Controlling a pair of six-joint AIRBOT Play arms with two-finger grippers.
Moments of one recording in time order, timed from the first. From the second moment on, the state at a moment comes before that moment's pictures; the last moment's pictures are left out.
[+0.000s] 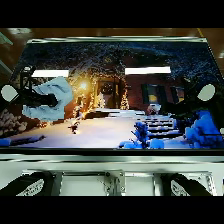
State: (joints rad) left arm -0.06 -1.12 1.08 1.47 -1.05 -1.57; right arm -0.03 -1.13 1.06 -1.33 1.33 1.62
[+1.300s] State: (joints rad) left arm 0.33 -1.81 1.49 1.26 -1.08 -1.50; right arm -0.03 -1.13 1.06 -1.23 1.39 1.78
